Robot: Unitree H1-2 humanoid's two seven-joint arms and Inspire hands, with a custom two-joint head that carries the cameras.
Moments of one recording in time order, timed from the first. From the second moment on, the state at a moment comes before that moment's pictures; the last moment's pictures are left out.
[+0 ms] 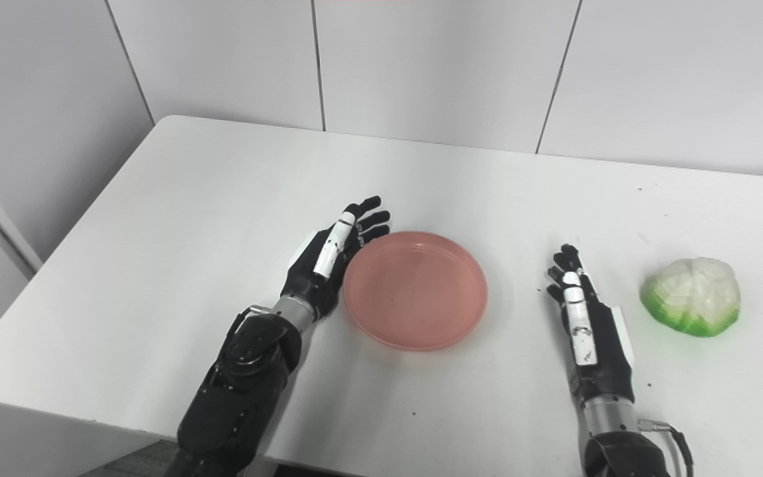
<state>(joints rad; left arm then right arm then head) -0.28 -0.02 -0.08 0.15 -0.17 0.20 -0.06 -0.12 -0.08 0.01 0.02 0.07 0.03 0.10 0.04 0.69</state>
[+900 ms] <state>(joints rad) -0.27 0.02 -0.03 0.23 -0.18 0.06 -0.18 -0.20 -0.10 0.04 -0.25 -0.30 0.07 -0.02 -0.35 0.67</state>
